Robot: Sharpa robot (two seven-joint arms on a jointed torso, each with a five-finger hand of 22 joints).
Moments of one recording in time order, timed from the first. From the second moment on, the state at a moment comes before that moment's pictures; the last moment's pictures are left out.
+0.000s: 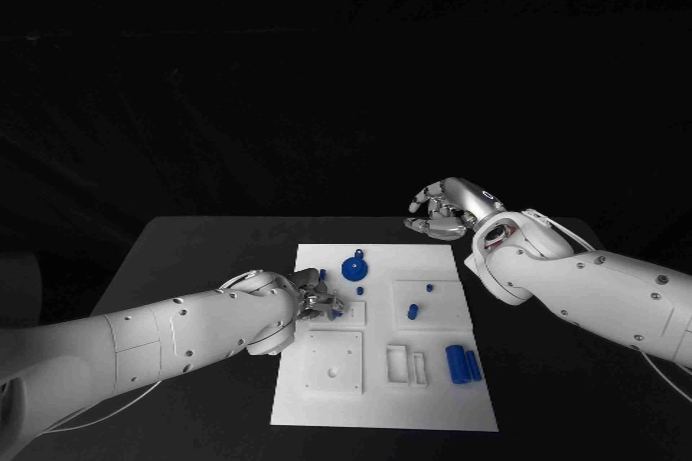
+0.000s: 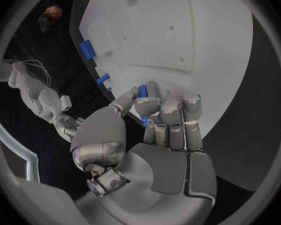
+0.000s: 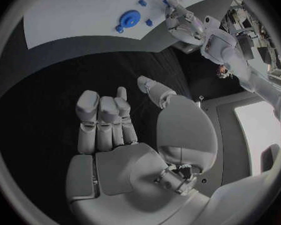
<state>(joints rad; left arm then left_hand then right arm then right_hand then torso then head) 1.26 -0.52 -0.24 1.21 -0.97 -0.24 -0.36 0.81 -0.06 0.62 -0.18 0.13 1.18 0.03 0.44 0.76 1.46 -0.10 1.02 0.69 1.25 -0.20 1.37 0.73 0.08 1.00 -0.15 1.14 1.31 1.25 -0.73 0.04 1.36 -1.38 -0.53 -0.18 1.01 -0.28 0.66 -0.08 0.25 0.98 0.10 0.32 0.50 1.09 -0.01 1.14 1.21 1.30 -0.12 1.20 1.02 0.15 1.25 -0.11 1.09 1.30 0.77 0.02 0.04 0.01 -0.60</state>
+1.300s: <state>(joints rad) 1.26 -0.52 -0.24 1.22 -0.91 -0.25 -0.36 0.86 -0.06 0.62 -0.19 0.10 1.19 0.02 0.40 0.77 1.45 -0.09 1.03 0.67 1.25 -0.20 1.37 0.70 0.08 0.99 -0.16 1.13 1.31 1.25 -0.72 0.04 1.34 -1.38 -0.53 -0.18 1.01 -0.28 0.65 -0.08 0.25 0.98 0.10 0.32 0.50 1.09 -0.01 1.14 1.21 1.30 -0.12 1.20 1.02 0.15 1.25 -0.12 1.09 1.30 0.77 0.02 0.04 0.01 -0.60</state>
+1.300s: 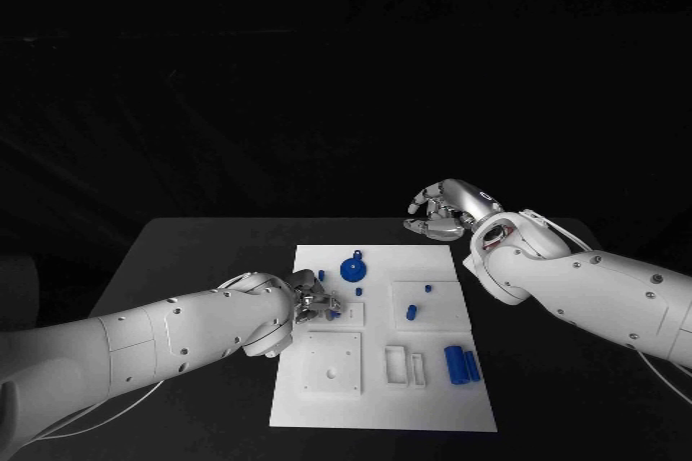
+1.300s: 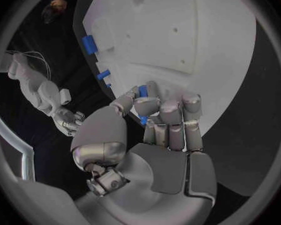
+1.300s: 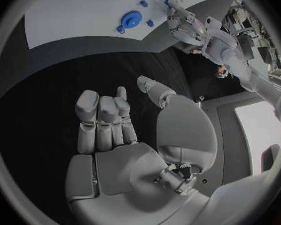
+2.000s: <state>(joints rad) 1.31 -0.52 -0.23 1.21 -0.89 -0.15 -0.37 0.87 -0.05 0.60 -0.21 0.12 1.19 0.01 0.40 0.78 1.45 -0.09 1.03 0.67 1.24 -0.20 1.38 0.70 0.08 0.99 -0.15 1.13 1.31 1.25 -0.72 0.04 1.34 -1.38 -0.52 -0.18 1.01 -0.28 0.65 -0.08 0.25 0.98 0.10 0.32 0.50 1.09 -0.01 1.14 1.21 1.30 -0.12 1.20 1.02 0.15 1.25 -0.11 1.09 1.30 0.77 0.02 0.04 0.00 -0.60</state>
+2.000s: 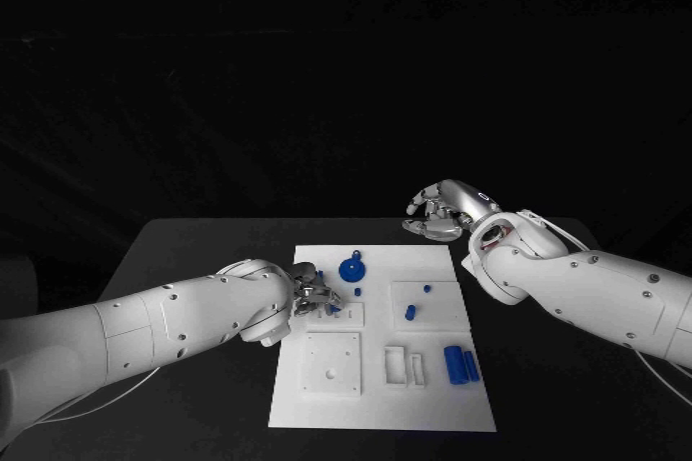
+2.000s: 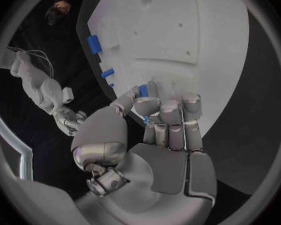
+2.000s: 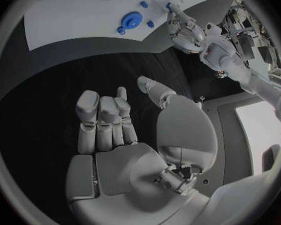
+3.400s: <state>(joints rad) 1.33 -0.43 -0.22 1.09 -0.97 0.06 -0.44 0.87 -0.05 0.59 -0.23 0.11 1.18 0.01 0.39 0.80 1.45 -0.09 1.03 0.67 1.24 -0.20 1.38 0.69 0.08 0.99 -0.15 1.13 1.31 1.25 -0.71 0.04 1.33 -1.37 -0.52 -0.18 1.01 -0.28 0.65 -0.08 0.25 0.98 0.10 0.32 0.50 1.09 -0.01 1.14 1.21 1.30 -0.12 1.20 1.02 0.15 1.25 -0.11 1.09 1.31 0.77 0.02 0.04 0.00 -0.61</state>
